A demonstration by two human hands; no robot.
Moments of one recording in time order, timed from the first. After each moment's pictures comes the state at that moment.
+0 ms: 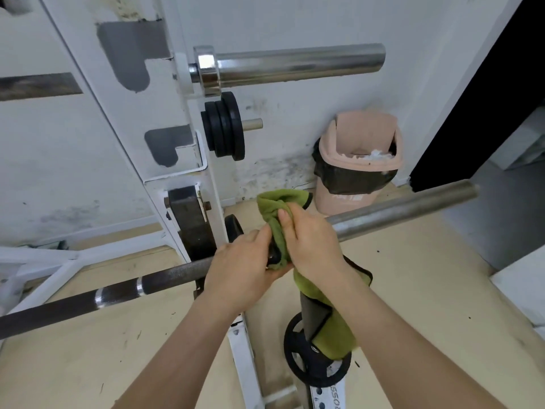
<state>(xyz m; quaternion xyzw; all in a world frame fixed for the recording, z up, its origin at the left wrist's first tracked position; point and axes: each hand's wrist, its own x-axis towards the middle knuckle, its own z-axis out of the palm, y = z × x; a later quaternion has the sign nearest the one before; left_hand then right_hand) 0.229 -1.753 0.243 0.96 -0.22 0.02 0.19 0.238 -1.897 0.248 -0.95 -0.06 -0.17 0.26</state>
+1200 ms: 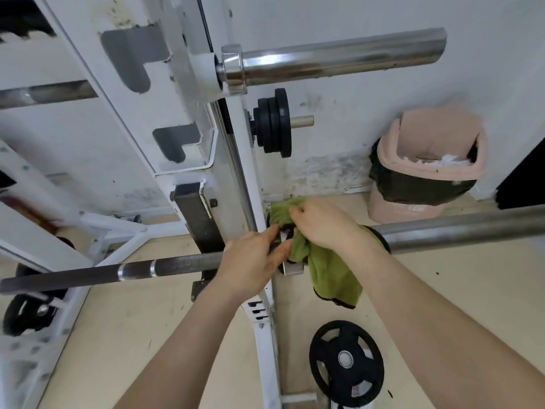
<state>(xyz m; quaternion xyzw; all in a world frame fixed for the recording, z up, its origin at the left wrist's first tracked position) 0.234 -1.776 0.254 0.97 -0.08 -0.04 0.21 0.302 -1.919 0.265 -0.95 -0.08 0.13 0.28</state>
